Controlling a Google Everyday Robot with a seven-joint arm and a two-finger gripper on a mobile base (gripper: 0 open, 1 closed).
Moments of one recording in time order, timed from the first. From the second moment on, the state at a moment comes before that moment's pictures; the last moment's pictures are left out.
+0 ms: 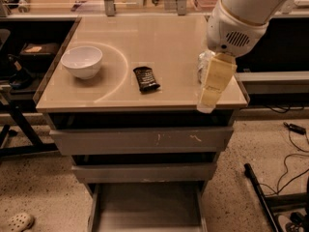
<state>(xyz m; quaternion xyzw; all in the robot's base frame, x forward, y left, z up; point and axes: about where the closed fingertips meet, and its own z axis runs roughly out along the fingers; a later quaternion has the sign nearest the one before) 0.491 -0.115 0.953 -0.63 0.76 0.02 0.14</state>
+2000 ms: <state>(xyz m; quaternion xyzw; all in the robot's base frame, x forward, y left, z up) 0.587 -0.027 0.879 -0.58 0.80 0.07 0.12</state>
